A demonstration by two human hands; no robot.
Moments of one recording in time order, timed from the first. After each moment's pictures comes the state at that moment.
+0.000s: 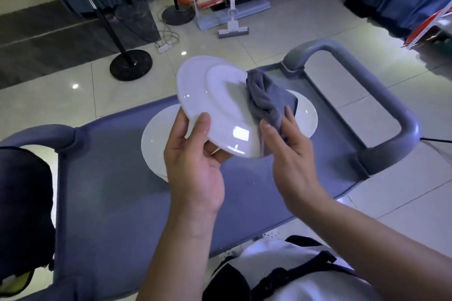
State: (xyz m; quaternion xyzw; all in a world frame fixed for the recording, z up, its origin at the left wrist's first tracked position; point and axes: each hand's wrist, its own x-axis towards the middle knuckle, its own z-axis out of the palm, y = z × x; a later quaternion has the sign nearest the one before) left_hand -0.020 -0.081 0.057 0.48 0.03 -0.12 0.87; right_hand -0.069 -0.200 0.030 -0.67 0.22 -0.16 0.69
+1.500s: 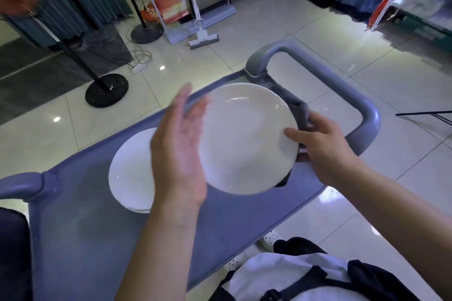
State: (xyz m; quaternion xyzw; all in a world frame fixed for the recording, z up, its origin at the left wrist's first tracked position) left_hand -0.002 -0.149 0.084 0.57 0.02 -0.17 0.80; right_hand -0.099 -0.329 0.022 -0.58 0.32 -0.14 0.73
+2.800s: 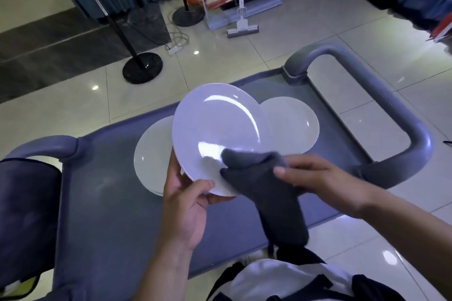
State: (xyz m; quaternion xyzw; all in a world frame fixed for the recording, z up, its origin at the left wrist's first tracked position) left_hand -0.023 -0.082 0.009 0.56 0.02 -0.21 0.80; right_hand -0.087 -0.315 0.023 -0.68 0.04 0.20 0.70
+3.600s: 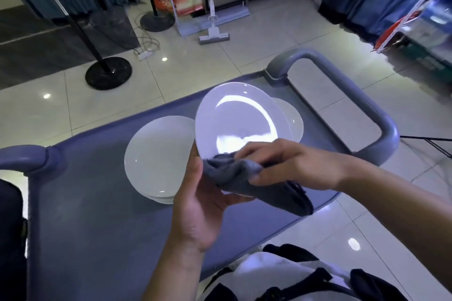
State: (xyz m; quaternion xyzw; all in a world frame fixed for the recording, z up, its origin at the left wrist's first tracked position) left_hand -0.018 -0.069 0.009 0.44 -0.03 -0.36 0.82; right_hand -0.055 -0.265 0.063 -0.75 -0.02 0.23 0.62
